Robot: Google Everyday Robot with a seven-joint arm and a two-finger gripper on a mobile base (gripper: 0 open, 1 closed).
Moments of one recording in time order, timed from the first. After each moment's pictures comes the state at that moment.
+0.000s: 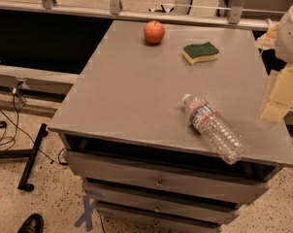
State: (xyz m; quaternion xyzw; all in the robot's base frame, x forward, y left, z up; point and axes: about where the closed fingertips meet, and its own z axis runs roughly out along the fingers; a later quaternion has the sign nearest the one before) arm 0.438 -0.217 0.976 -0.60 0.78 -0.03 0.16
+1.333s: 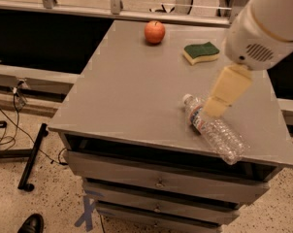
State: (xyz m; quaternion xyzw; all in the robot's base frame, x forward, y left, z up) arm 0.455 -0.144 0.969 -0.55 0.81 -0.01 0.20
